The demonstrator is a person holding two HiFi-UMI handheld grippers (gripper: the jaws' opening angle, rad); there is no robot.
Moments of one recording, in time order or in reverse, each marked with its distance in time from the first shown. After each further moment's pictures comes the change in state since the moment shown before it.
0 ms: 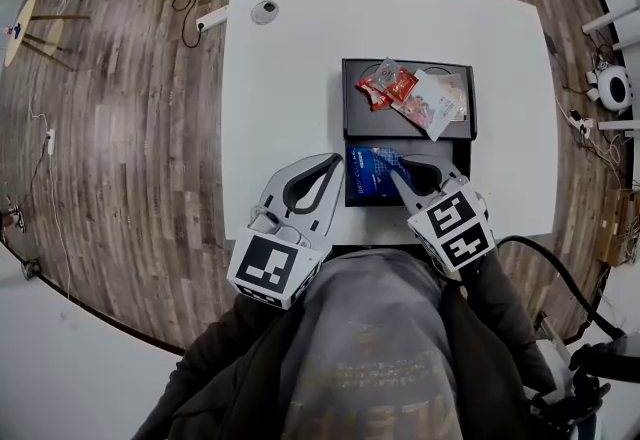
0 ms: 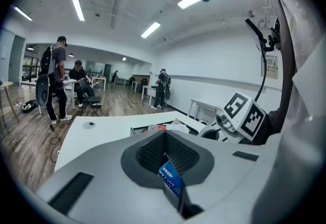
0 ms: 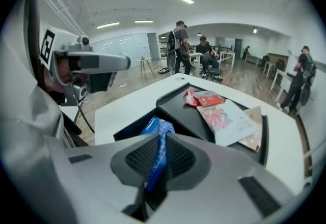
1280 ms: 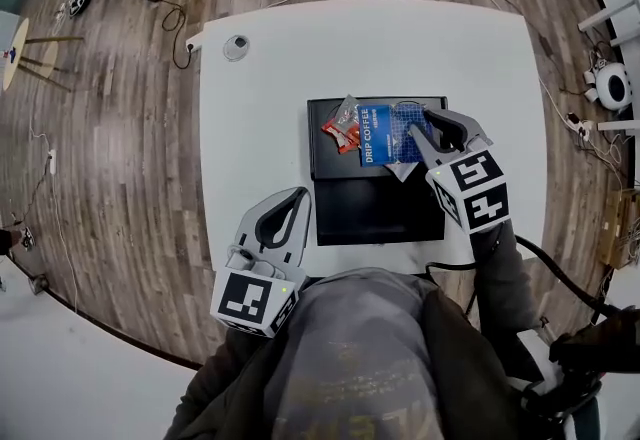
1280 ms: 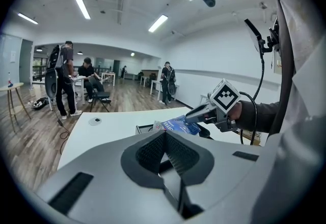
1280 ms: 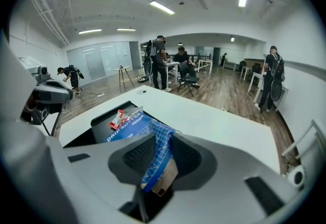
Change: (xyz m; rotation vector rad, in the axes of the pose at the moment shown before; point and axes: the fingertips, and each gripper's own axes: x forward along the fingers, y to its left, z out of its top) left arm 0.028 0.012 0.002 -0.033 0.070 0.116; right arm -0.018 -0.163 0.038 0.097 -0.099 -0.202
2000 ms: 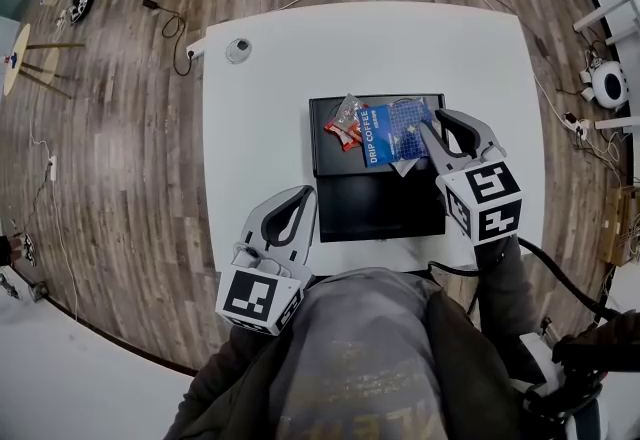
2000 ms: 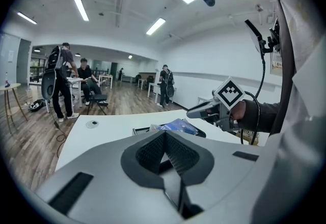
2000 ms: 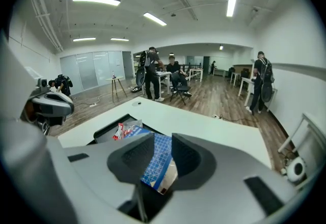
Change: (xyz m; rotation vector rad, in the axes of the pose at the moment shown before) left arm -0.004 -0.004 0.006 0.009 -0.029 -0.030; right arm -0.032 -0.003 0.019 0.058 -0.109 -0.080
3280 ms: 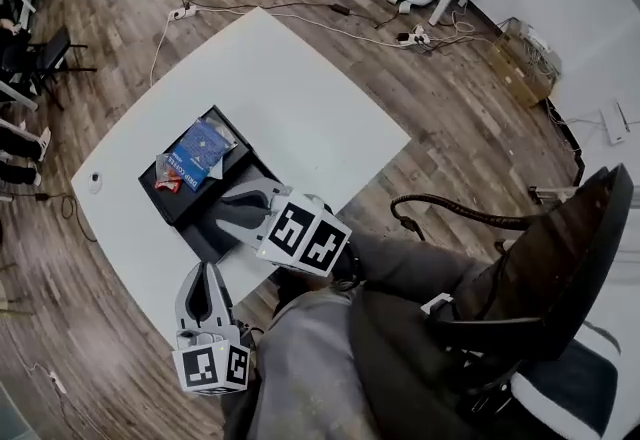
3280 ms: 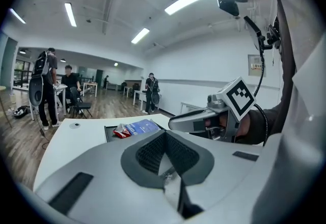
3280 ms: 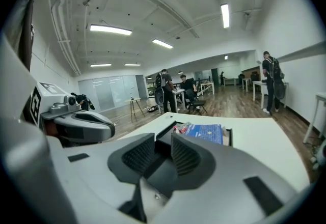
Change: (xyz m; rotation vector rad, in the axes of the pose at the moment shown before) left arm -0.069 -0.108 -0.022 0.069 -0.085 -0.133; right arm -0.106 0.140 -0.033 0.064 -0.239 0.187
